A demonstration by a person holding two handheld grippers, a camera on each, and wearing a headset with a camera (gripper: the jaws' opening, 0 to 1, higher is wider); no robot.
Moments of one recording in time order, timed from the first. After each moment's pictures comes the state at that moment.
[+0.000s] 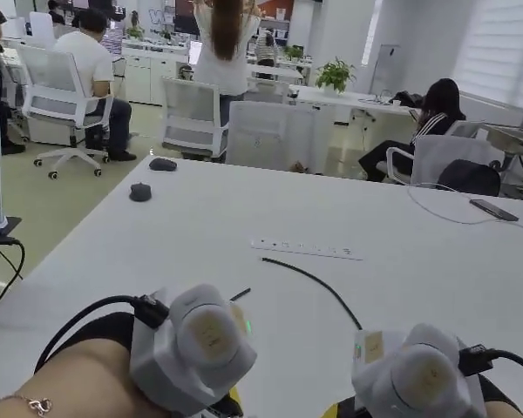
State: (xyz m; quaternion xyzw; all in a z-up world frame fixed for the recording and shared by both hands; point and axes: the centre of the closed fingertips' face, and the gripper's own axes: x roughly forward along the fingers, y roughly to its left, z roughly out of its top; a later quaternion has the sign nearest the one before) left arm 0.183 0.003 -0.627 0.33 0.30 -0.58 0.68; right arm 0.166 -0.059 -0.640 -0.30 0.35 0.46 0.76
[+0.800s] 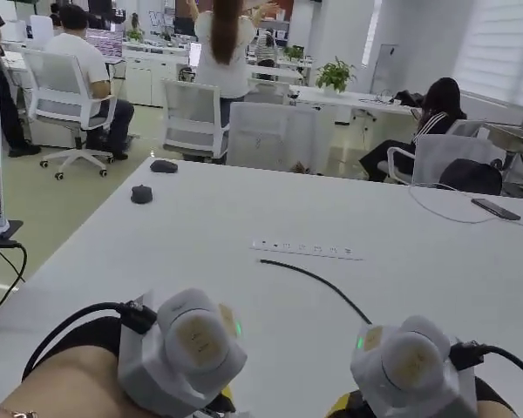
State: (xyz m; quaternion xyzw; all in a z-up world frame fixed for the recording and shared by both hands) left arm 0.187 0.010 -0.623 0.33 0.29 -0.56 0.70; right arm 0.175 -0.038 -0.632 -0.23 0.37 0.44 0.79
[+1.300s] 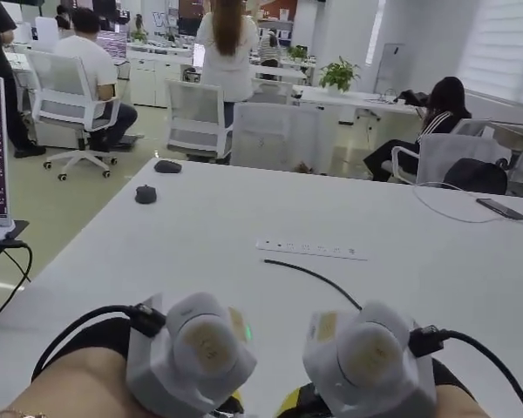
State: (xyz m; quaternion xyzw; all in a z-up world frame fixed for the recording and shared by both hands) left arm 0.185 0.007 -0.621 0.34 0.28 -0.57 0.70; right arm 0.174 -0.010 -0.625 -0.30 0.34 0.47 0.76
